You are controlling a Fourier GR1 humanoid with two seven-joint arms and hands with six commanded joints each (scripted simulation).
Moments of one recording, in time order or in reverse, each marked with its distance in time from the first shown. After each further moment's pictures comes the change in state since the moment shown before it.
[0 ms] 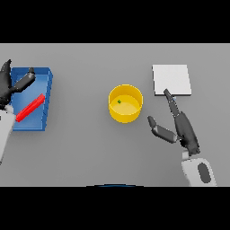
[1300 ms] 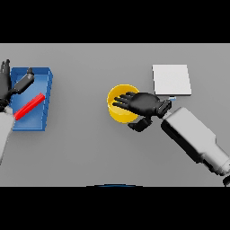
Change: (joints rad) left arm 0.020 0.006 -0.007 -0.025 0.003 0.001 -0.010; right arm -0.682 -0.250 0.493 0.448 0.545 0.419 -0.103
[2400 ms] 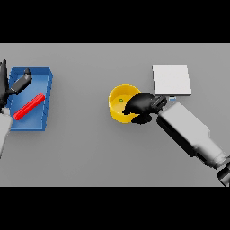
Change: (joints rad) left arm 0.011 0.014 0.008 -0.005 0.003 -0.002 -0.006; right arm -0.077 0.040 0.032 0.148 -0.025 0.132 -0.018
